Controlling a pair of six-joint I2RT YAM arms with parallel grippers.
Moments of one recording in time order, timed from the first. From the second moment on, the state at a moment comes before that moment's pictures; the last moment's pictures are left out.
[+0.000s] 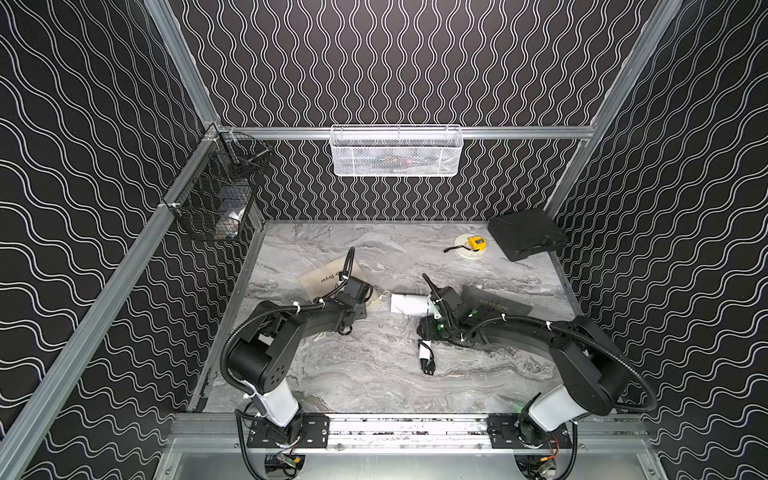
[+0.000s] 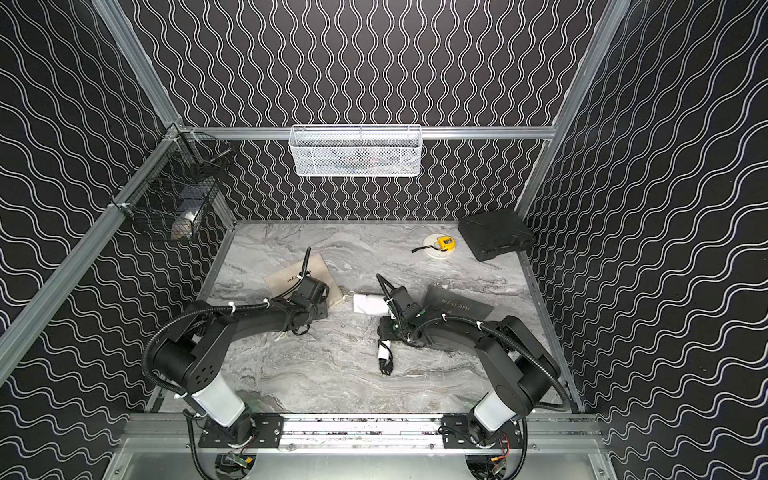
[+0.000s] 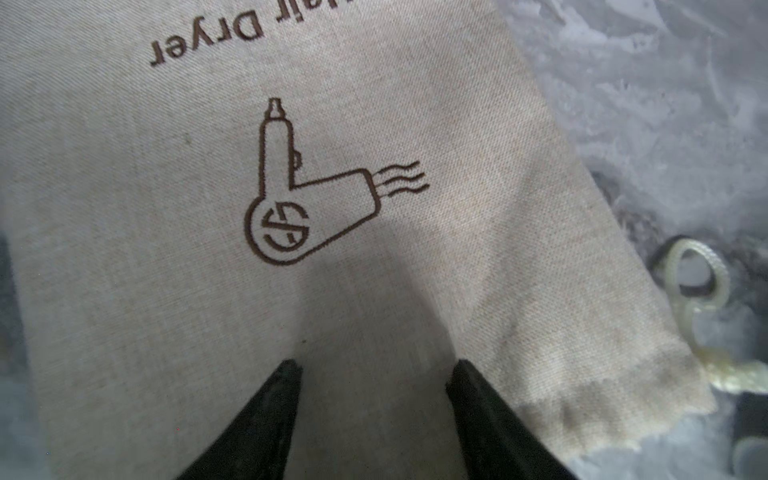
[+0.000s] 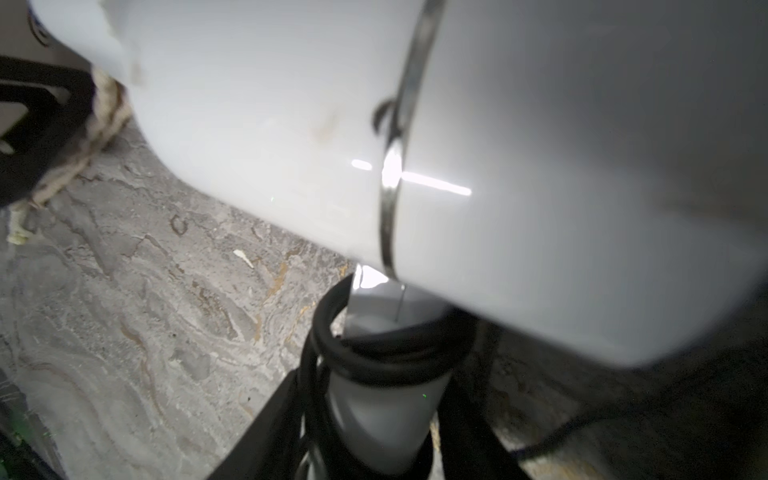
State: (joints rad) left arm -0.43 1.68 0.80 -0.15 -0.33 -0.58; right arm 0.71 1.56 0.80 -0.26 -0.09 0.62
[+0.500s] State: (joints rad) left arm -0.50 1.49 0.77 -0.20 -0.32 -0.58; right arm 0.71 1.41 0.72 -0.32 -0.08 0.69
